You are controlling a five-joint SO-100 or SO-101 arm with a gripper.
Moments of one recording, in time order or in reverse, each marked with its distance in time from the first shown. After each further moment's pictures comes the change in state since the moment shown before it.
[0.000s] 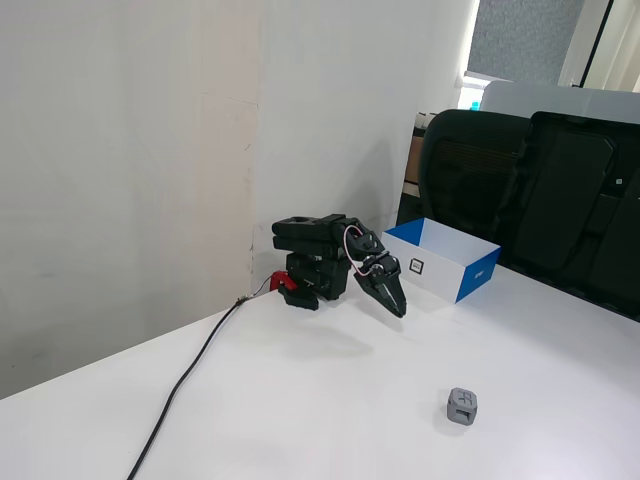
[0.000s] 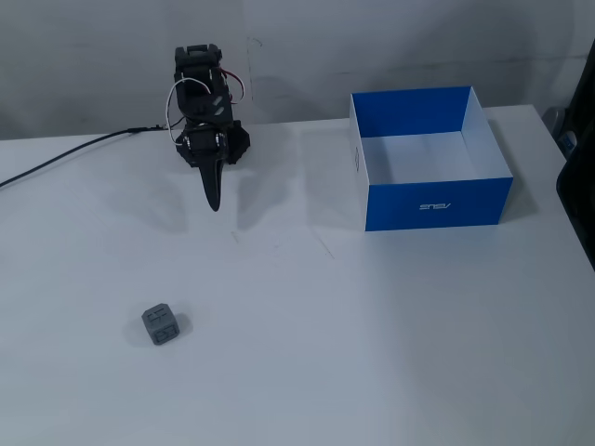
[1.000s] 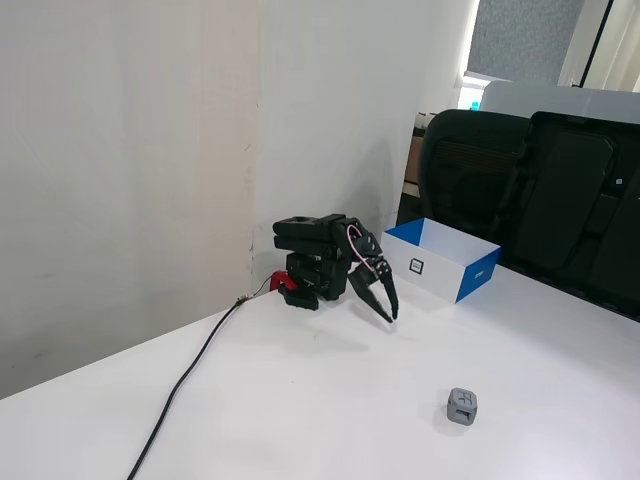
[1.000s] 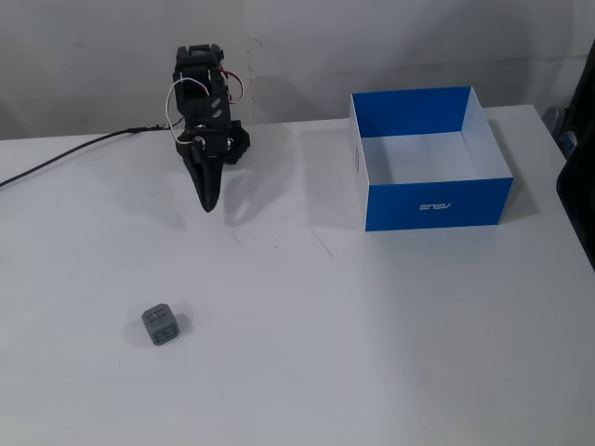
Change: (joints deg) arm -1.9 0.2 -5.0 7.3 -46.0
